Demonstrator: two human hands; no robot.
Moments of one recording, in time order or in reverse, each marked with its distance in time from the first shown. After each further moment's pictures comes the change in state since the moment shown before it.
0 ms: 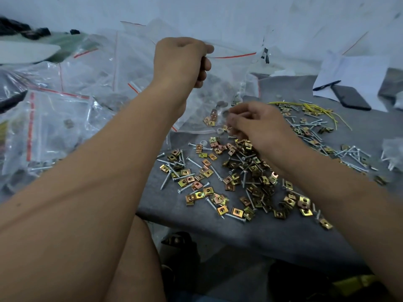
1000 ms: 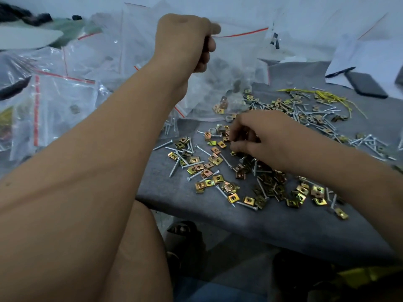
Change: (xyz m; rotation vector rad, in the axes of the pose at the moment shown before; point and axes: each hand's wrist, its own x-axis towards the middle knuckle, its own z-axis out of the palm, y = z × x) left_hand -0.004 0.004 -0.014 0.048 -0.037 0.002; right_hand -0.025 -0.009 -0.008 -0.982 -0.344 -0.298
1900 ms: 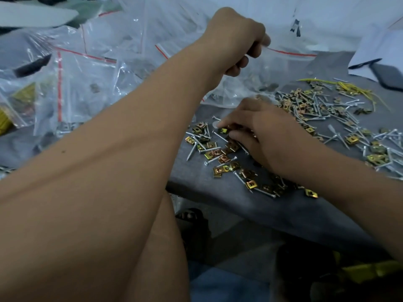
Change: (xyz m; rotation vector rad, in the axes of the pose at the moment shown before) left_hand -0.015 -0.003 0.015 0.254 -0.227 -0.063; right_hand -0.001 -0.027 0.027 -0.006 0.145 -0.222
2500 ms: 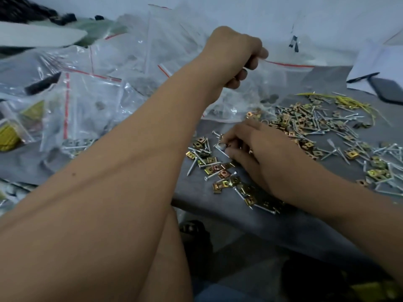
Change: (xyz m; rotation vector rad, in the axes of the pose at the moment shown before) left_hand 0.008 0.007 -0.003 -0.066 0.009 -0.049; right_hand -0.008 -0.008 0.000 0.068 0.022 0.019
